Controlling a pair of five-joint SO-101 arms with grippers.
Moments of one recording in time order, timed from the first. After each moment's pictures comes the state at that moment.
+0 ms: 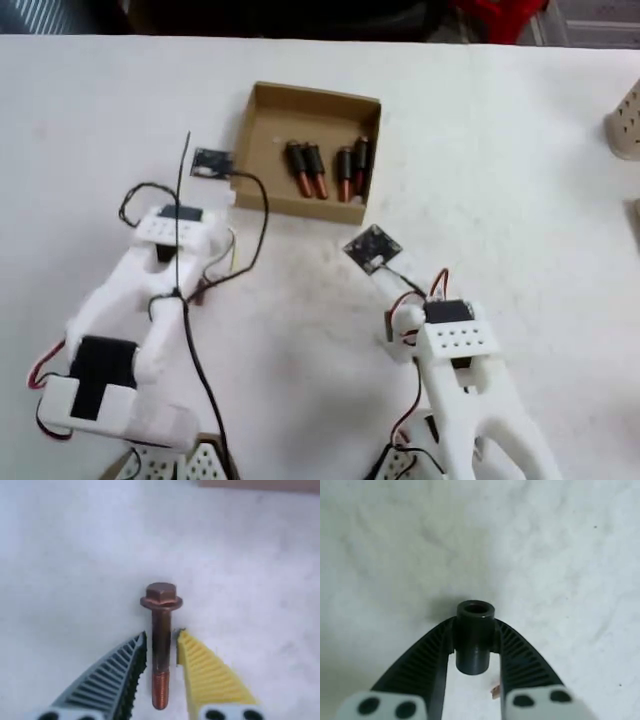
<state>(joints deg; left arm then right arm) 1.0 1.1 37.6 50.0 33.3 -9.1 -38.3 71.1 50.6 34.2</state>
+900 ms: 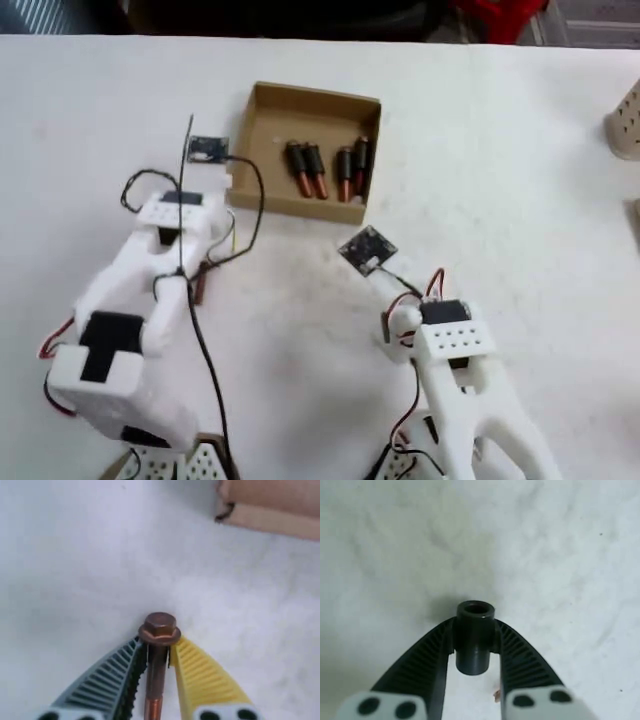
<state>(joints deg) -0.2 10.7 28.0 48.2 32.8 -10.5 -38.3 71.1 50.6 34.2</state>
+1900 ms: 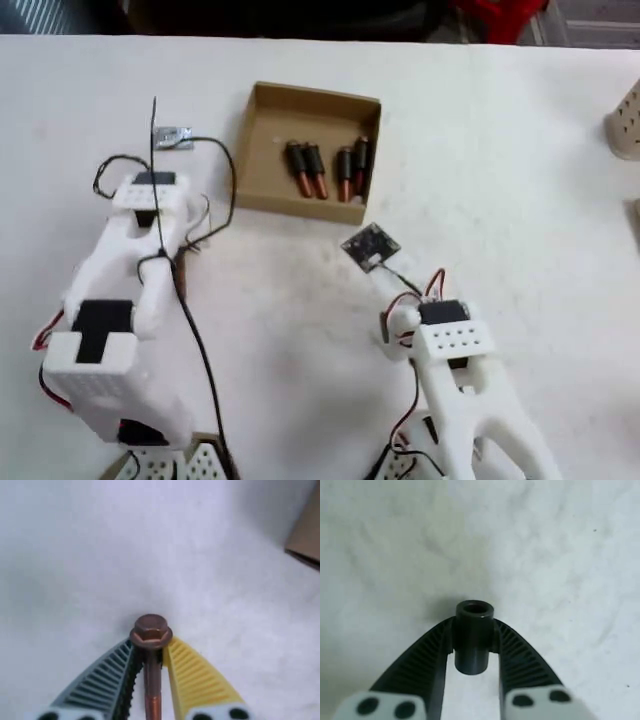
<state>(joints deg) -6.5 13.7 20.9 53.9 28.4 -11.7 -38.3 71.1 49.6 28.2</state>
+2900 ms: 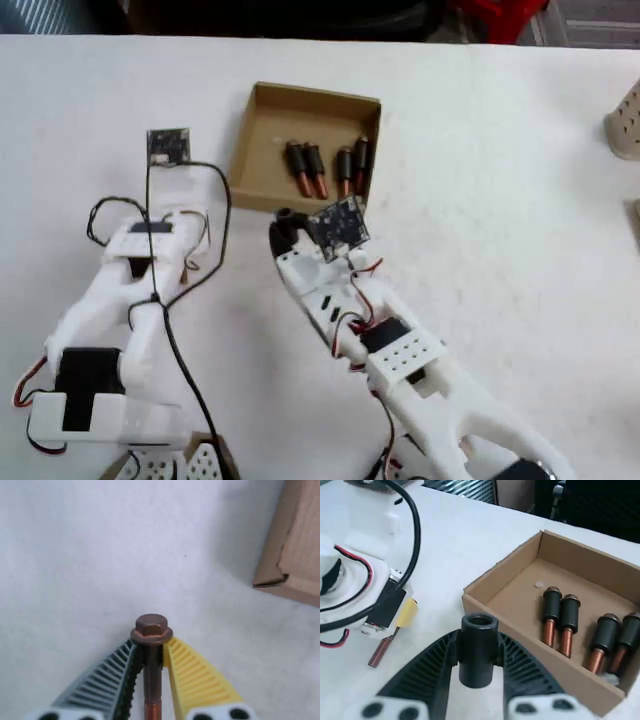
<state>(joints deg) -6.6 -2.0 45.1 24.5 21.2 -34.9 -33.2 73.3 -11.5 0.0</state>
